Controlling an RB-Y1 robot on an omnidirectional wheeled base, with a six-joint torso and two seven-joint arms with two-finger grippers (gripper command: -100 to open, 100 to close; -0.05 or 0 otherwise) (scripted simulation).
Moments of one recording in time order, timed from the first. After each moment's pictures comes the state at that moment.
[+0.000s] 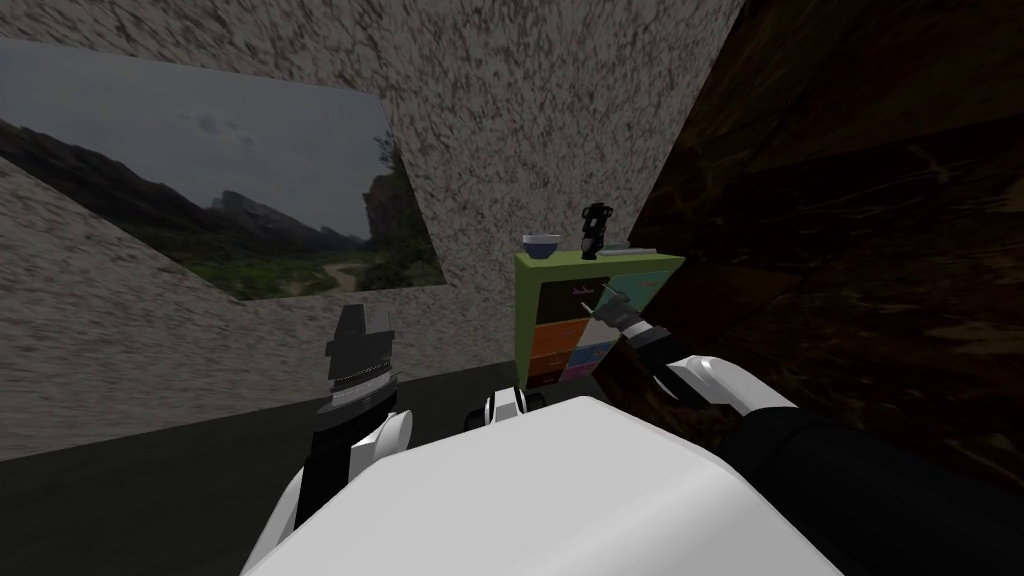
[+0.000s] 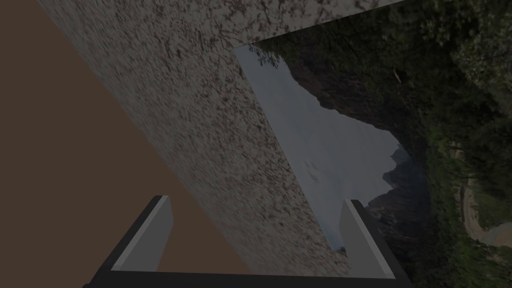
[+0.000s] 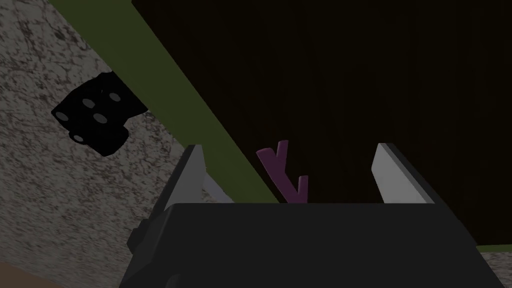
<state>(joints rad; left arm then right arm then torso) 0.51 -0.04 0.06 -2.33 -0.12 -0.55 -0.13 0.69 -0.57 -0.48 -2.34 0.85 -0.18 1.01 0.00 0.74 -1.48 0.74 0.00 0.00</state>
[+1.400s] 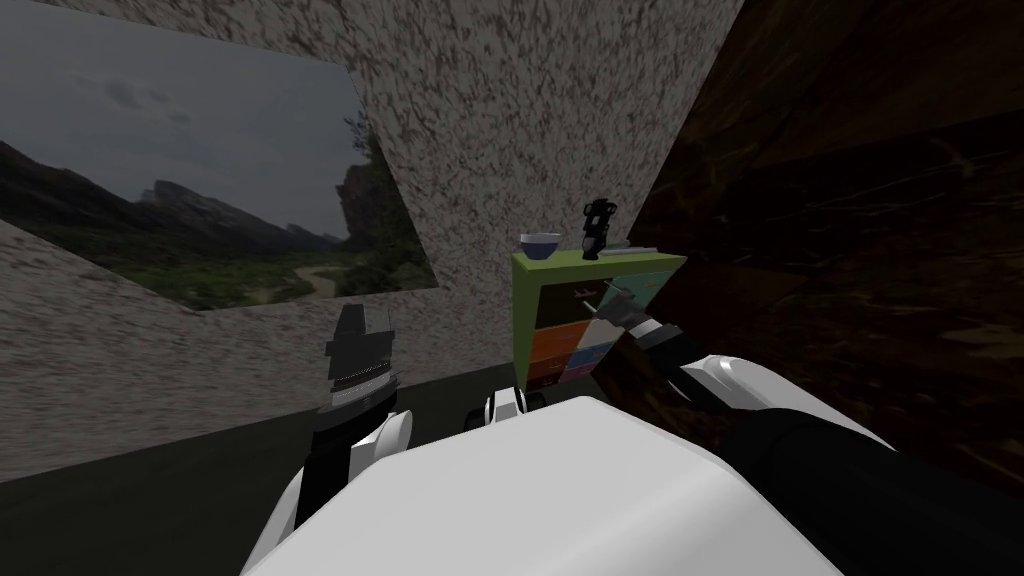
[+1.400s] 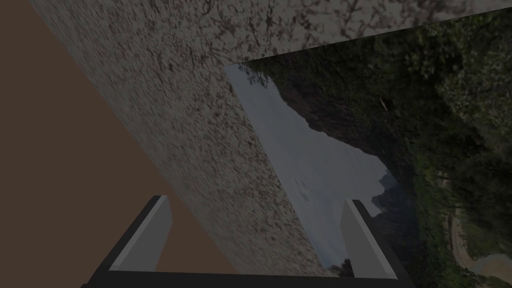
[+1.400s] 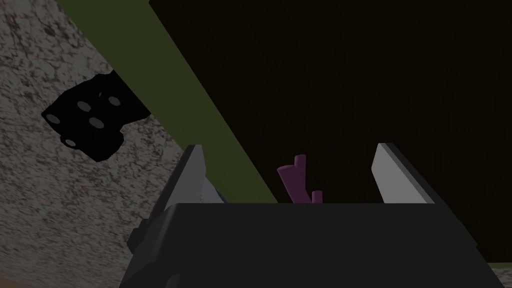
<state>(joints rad) 0.51 -0.04 0.06 -2.33 -0.12 -0.55 -0.13 0.76 -0.63 -0.53 -2.41 0.84 -0.16 0.98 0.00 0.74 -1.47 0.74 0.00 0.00</state>
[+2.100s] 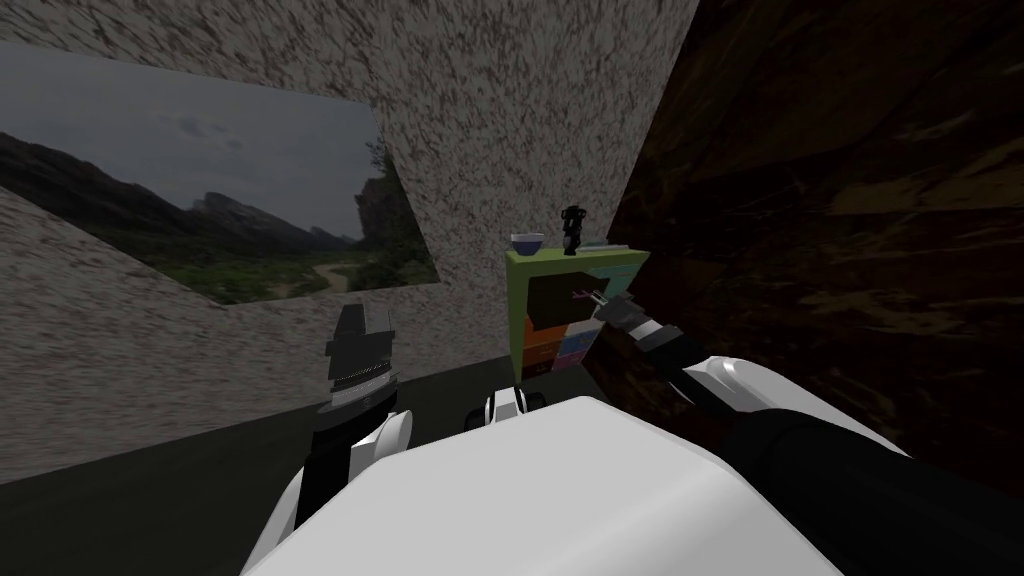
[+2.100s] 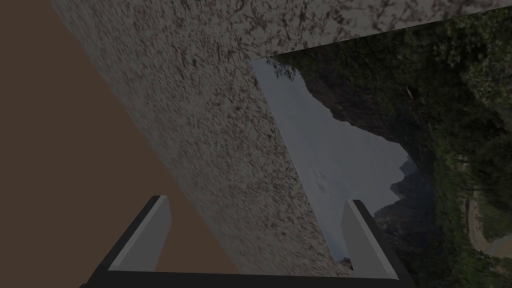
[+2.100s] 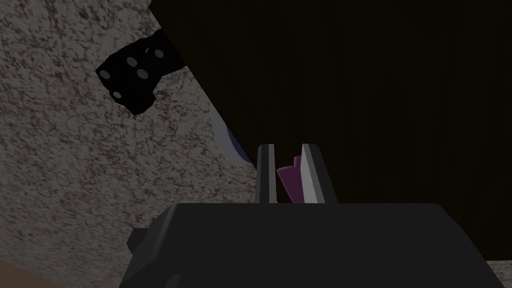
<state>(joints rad) 0.51 -0.04 0.06 -2.33 -0.12 -0.55 -0.13 0.78 -0.64 -0.53 -2.42 0.83 -0.18 0.98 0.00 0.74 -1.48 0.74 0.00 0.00</state>
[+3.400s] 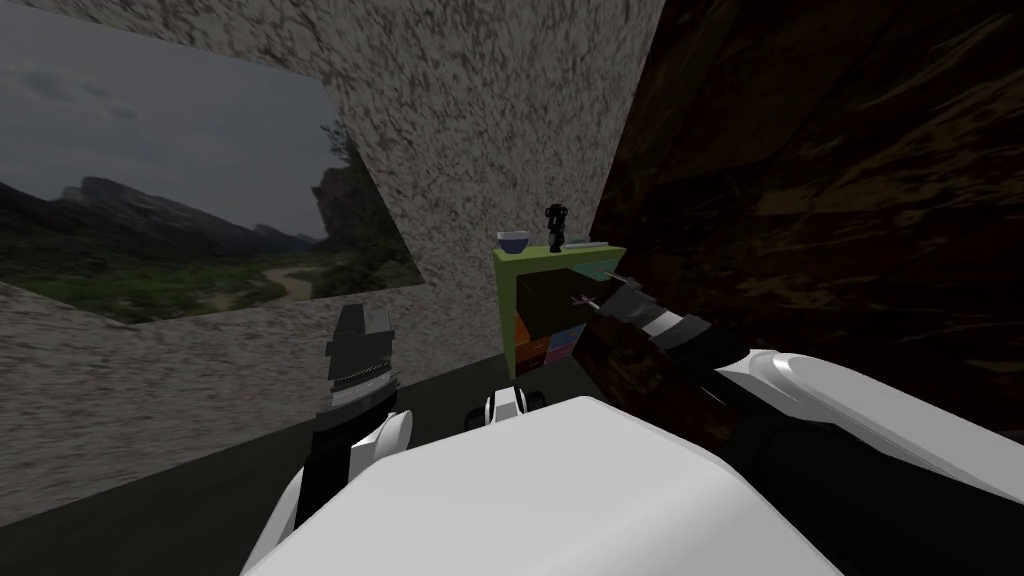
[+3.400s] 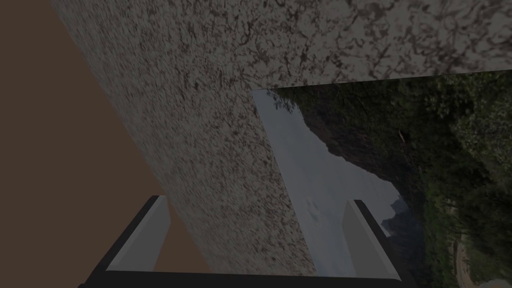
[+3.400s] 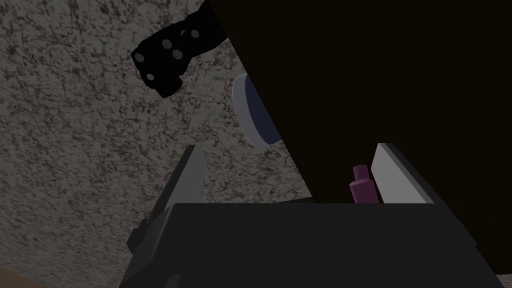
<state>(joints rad) 0.51 -0.04 0.06 -2.33 -0.12 -0.55 -0.13 0.92 -0.77 -0.69 -2.57 0.73 -0.13 0.86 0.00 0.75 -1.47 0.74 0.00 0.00</state>
